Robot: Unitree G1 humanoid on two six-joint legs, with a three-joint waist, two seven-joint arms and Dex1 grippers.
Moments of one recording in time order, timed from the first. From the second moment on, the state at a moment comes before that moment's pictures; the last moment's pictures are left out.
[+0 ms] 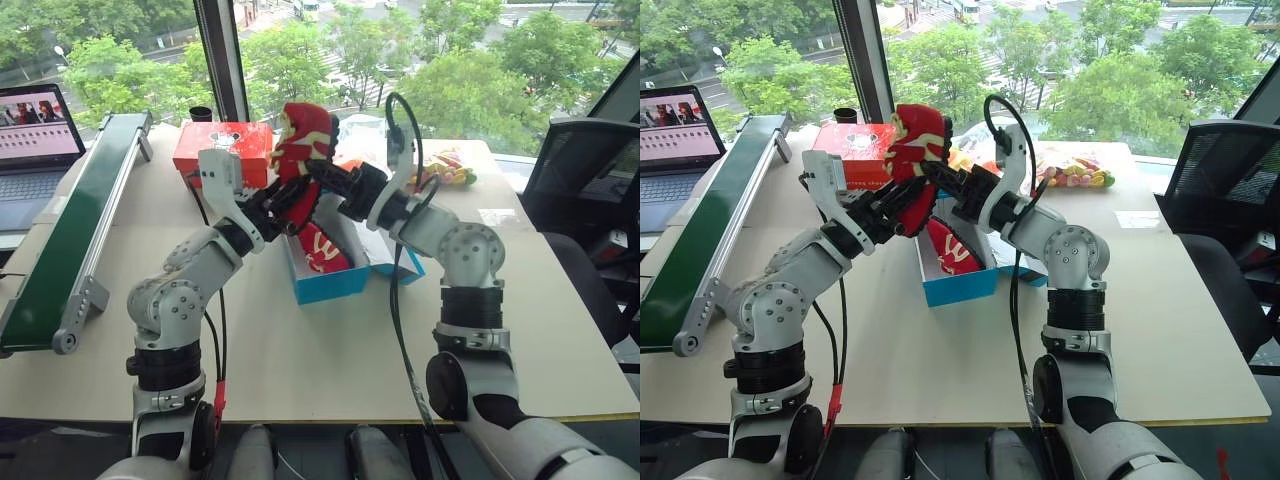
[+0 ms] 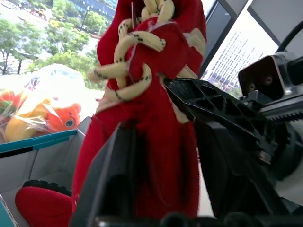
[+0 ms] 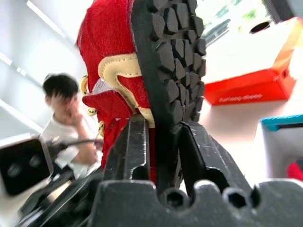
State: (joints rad) left arm -0.57 0.44 0.23 -0.35 -0.86 0.89 -0.33; right arm -0.96 -0.15 -0.16 0.14 0.76 0.92 0.27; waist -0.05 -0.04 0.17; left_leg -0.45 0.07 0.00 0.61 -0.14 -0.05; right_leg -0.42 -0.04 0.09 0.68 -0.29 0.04
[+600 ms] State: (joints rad) left arm -0.30 0.71 0.40 -0.34 -0.69 0.74 -0.48; right arm -1.01 -0.31 0.14 0.47 0.42 0.67 0.70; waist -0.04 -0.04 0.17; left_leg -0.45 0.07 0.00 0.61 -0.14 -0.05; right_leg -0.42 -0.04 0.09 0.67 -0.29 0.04
